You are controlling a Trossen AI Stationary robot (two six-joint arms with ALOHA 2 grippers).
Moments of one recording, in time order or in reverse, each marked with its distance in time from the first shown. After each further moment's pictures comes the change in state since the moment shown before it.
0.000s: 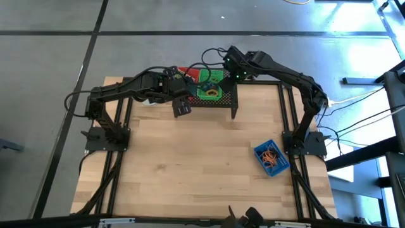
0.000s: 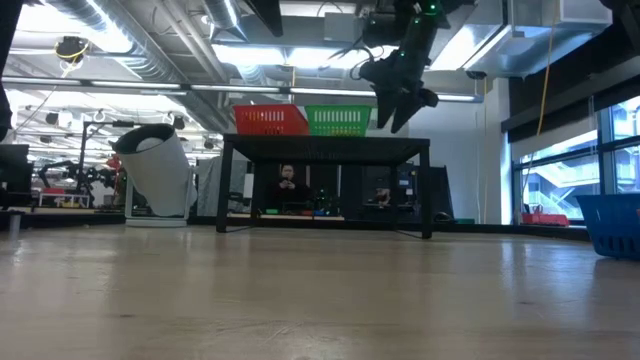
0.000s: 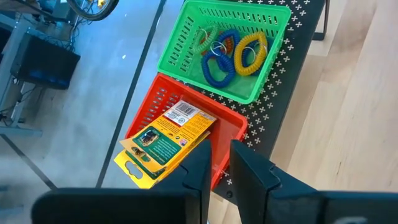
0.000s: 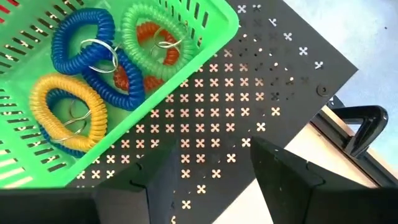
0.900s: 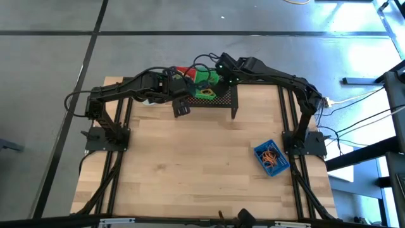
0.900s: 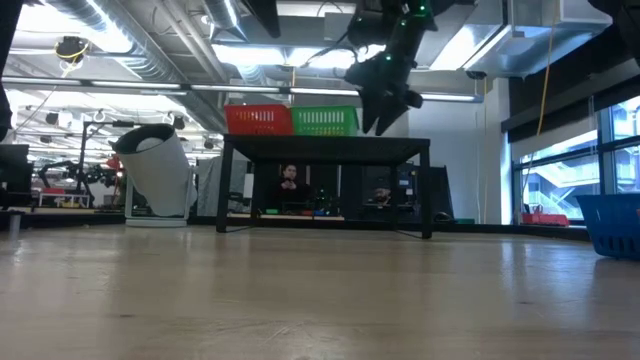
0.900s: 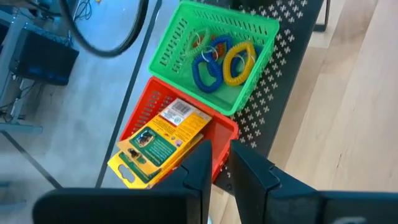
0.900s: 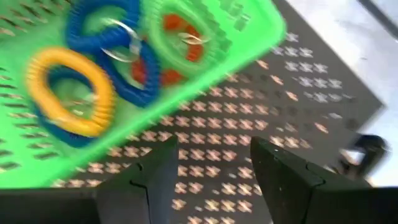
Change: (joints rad) left arm 0.000 0.000 0.000 -0.025 0.003 -0.008; right arm 0.079 0.046 -0.001 0.086 0.087 -0.019
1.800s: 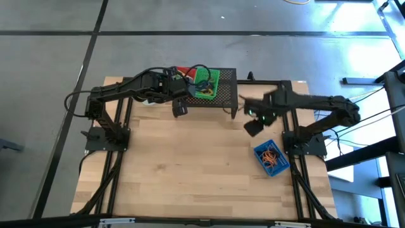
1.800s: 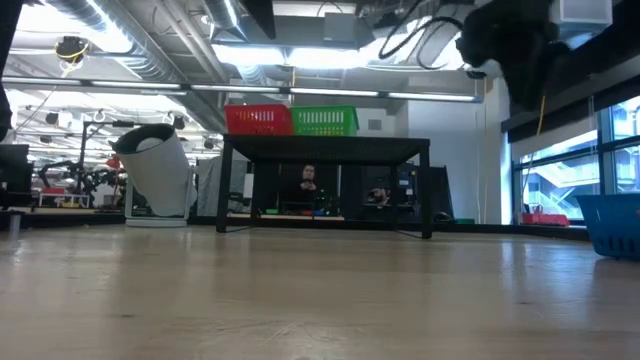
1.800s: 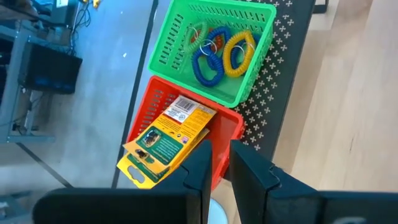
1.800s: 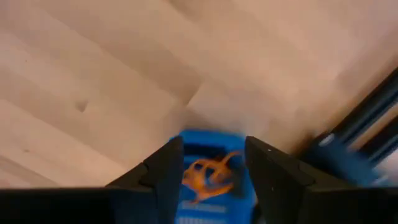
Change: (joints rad) left arm 0.003 0.000 0.000 -0.026 -0.003 0.087; right arm 0.383 -0.489 -0.483 -0.415 -0.168 0.620
